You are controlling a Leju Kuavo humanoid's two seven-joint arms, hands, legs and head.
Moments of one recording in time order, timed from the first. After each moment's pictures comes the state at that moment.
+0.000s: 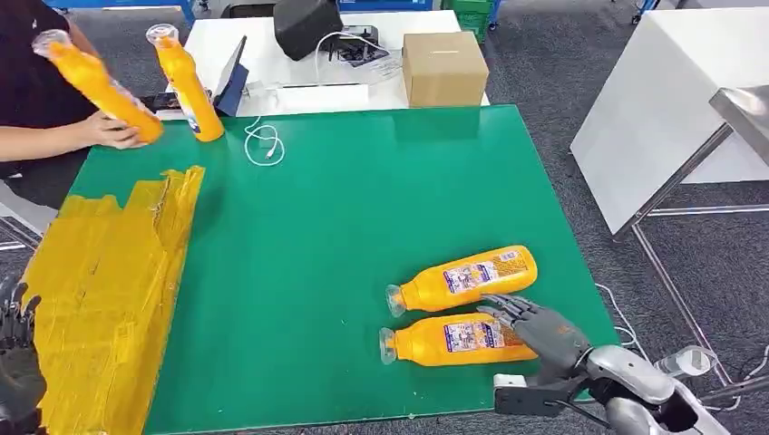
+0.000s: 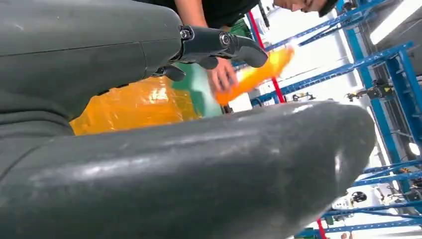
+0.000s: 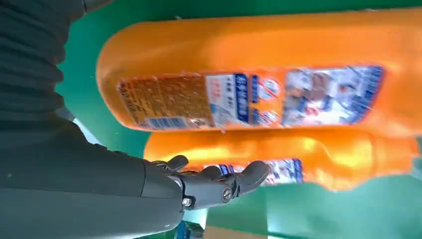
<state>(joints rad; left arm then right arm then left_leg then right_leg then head) 0.13 -0.05 0.64 -1.60 -0.17 -0.35 -0.70 -0.01 -0.66 0.48 -1.67 0.73 0.21 -0.14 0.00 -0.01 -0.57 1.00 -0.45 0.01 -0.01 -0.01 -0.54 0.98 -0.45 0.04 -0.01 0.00</state>
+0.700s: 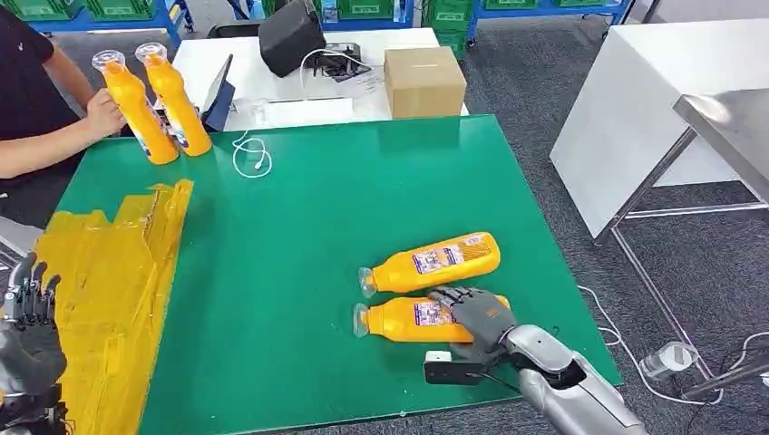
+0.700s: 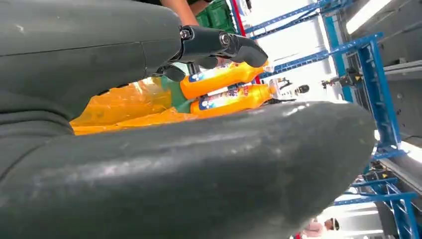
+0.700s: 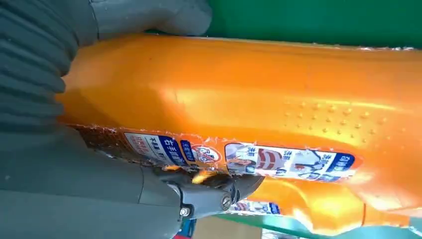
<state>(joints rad) 0.06 -0.05 0.58 -1.56 -0.14 -0.34 -0.68 -0.25 -0.34 0.70 -1.11 0.91 0.04 -0.15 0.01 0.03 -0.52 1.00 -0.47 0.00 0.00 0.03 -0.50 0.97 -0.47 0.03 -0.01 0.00</state>
